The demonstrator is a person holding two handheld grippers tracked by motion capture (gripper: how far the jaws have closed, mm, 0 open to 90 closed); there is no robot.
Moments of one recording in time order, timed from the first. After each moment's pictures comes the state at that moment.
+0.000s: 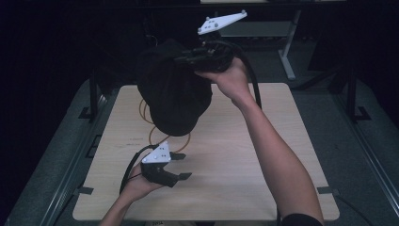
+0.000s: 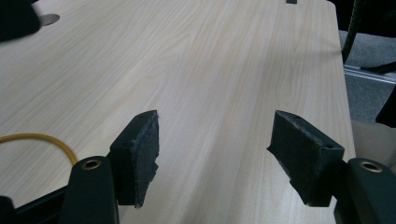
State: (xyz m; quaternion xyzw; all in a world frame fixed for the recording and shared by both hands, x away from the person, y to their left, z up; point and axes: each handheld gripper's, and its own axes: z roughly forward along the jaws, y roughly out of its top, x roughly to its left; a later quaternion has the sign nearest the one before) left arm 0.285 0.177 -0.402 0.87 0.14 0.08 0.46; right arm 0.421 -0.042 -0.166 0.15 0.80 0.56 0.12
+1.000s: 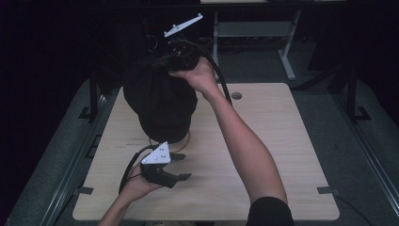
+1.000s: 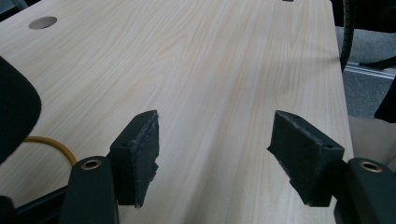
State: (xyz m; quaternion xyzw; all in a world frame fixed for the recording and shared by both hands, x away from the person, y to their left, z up) left arm 0.283 0.177 -0.401 0.87 0.13 0.08 0.46; right arm 0.475 0.028 -0.197 0.19 0.84 0.51 0.05
